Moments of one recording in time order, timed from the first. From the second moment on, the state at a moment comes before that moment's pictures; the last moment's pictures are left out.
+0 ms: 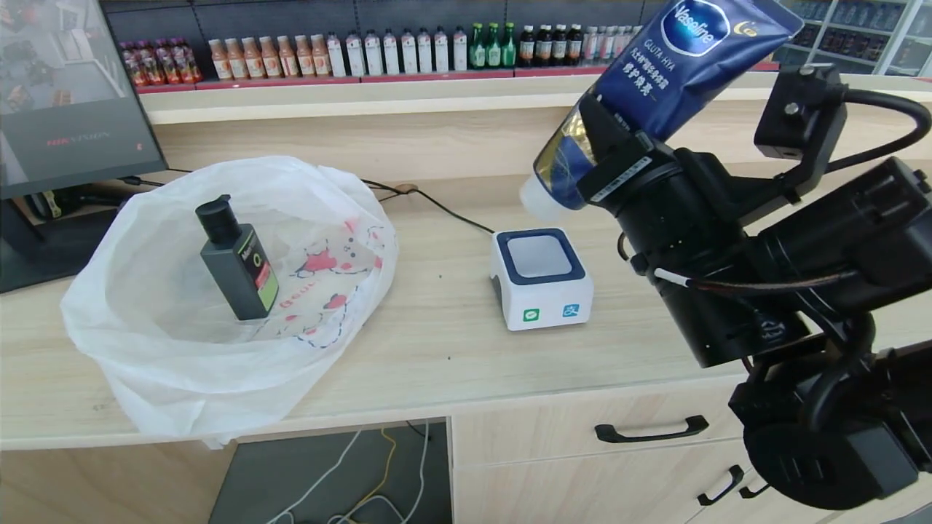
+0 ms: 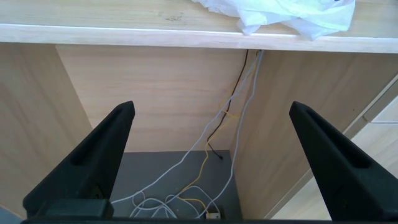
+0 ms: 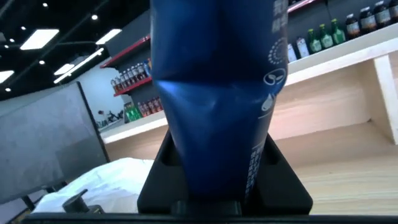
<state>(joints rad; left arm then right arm) 0.00 0.00 0.00 0.00 0.00 0.00 0.75 1.82 -0.91 -1.57 -0.32 0.20</state>
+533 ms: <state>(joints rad) 0.00 0.00 0.00 0.00 0.00 0.00 0.75 1.87 -0.95 -1.54 -0.33 0.61</state>
